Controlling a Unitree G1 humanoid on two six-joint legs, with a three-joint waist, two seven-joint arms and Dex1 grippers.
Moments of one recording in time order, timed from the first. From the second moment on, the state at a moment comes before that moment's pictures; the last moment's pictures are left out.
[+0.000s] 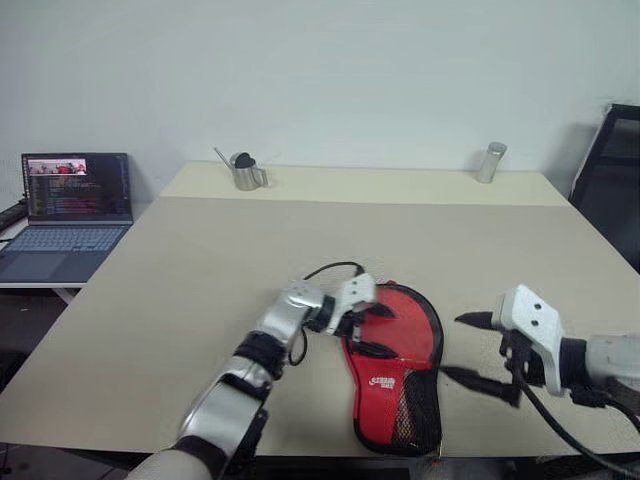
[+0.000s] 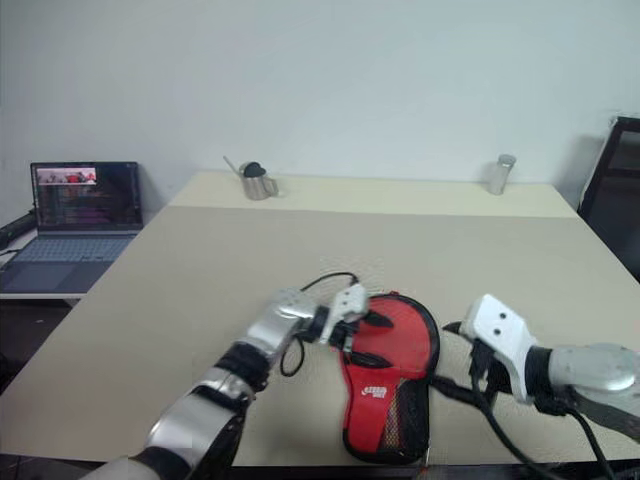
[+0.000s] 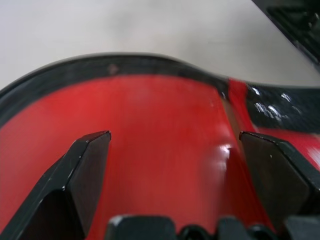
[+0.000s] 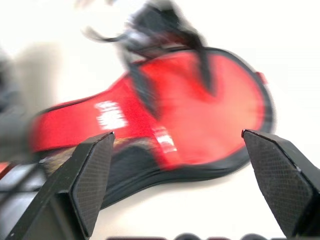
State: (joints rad) left arm -0.82 0.24 -0.25 0.67 -0.01 0.05 -1.37; right arm 0.01 -1.24 -0.05 -0.67 0.88 0.59 0.45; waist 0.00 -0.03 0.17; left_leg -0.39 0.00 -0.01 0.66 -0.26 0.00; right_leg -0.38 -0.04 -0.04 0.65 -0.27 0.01
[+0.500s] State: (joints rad) left arm -0.41 0.51 -0.04 -0.13 -0.24 0.54 -1.13; right arm -0.32 -0.87 0.03 -0.01 0.55 0.33 0.83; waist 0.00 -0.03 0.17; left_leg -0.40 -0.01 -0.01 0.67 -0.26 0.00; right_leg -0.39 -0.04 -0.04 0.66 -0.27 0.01
